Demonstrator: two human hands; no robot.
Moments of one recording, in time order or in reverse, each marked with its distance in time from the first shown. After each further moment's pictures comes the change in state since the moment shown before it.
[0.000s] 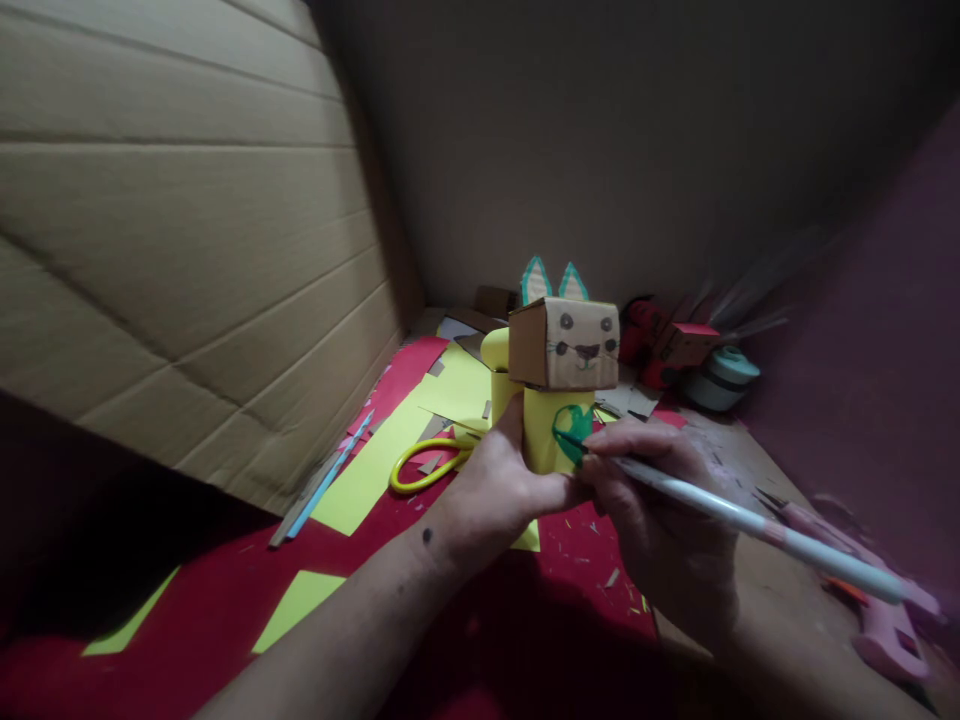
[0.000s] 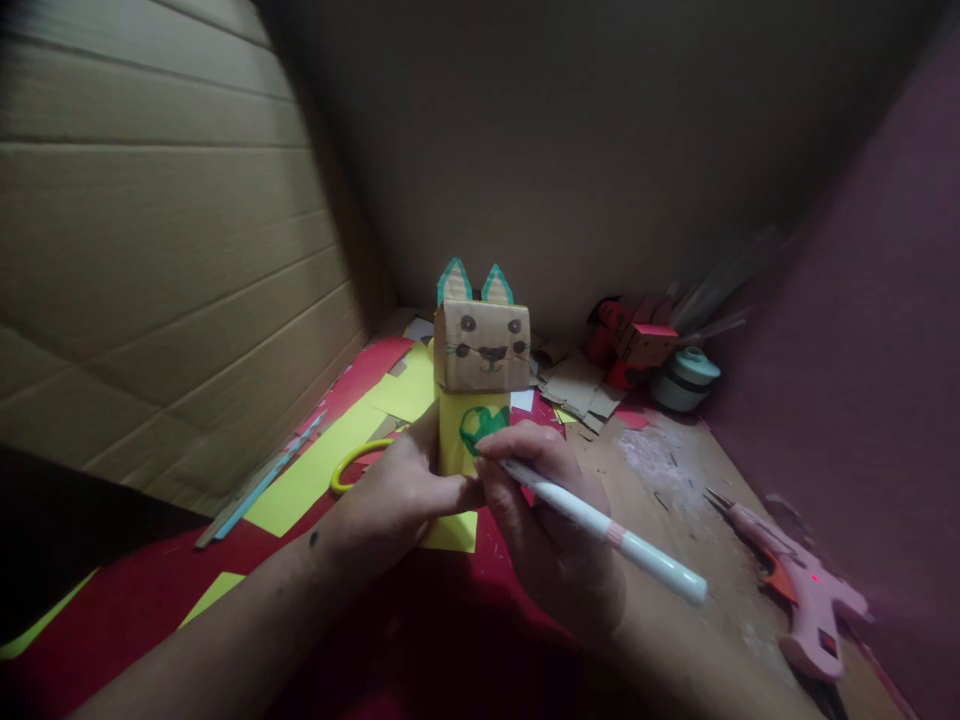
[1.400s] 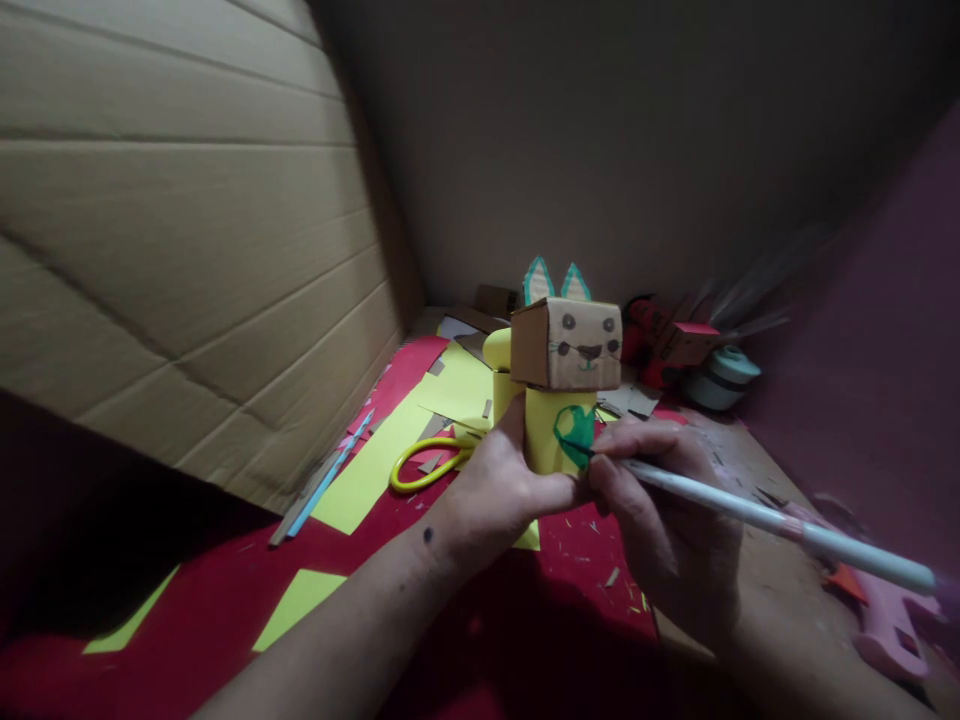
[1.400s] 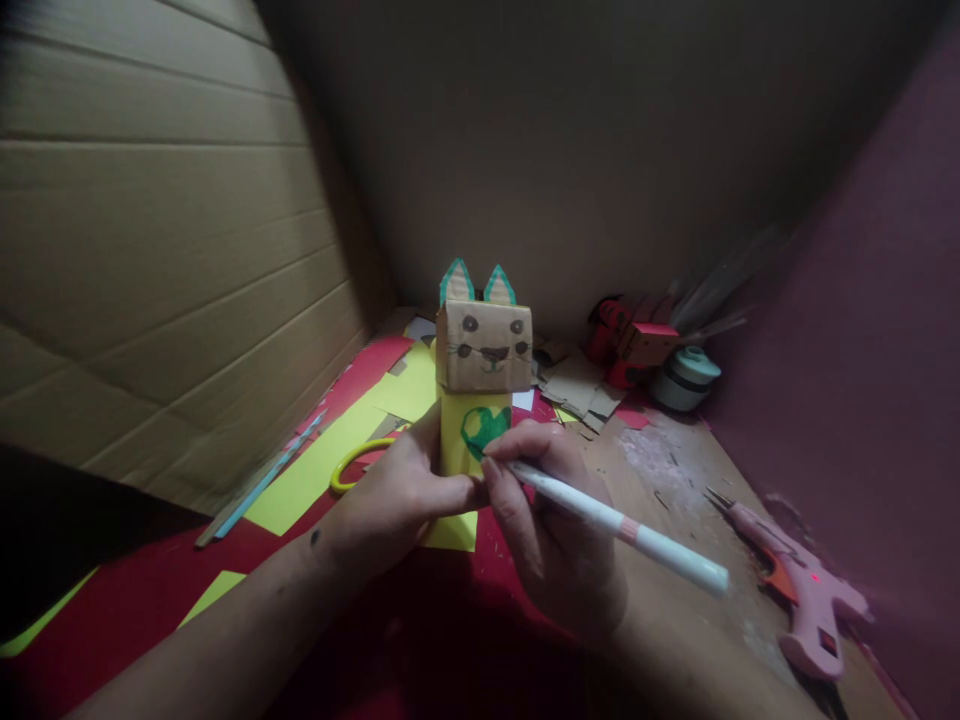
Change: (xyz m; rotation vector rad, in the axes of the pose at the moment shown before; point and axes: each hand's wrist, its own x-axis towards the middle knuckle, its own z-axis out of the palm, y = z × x) left_hand 0.000 -0.002 -0.001 -0.022 0.004 -0.029; right_hand 0.000 -0.002 0.000 0.048 -0.018 0.024
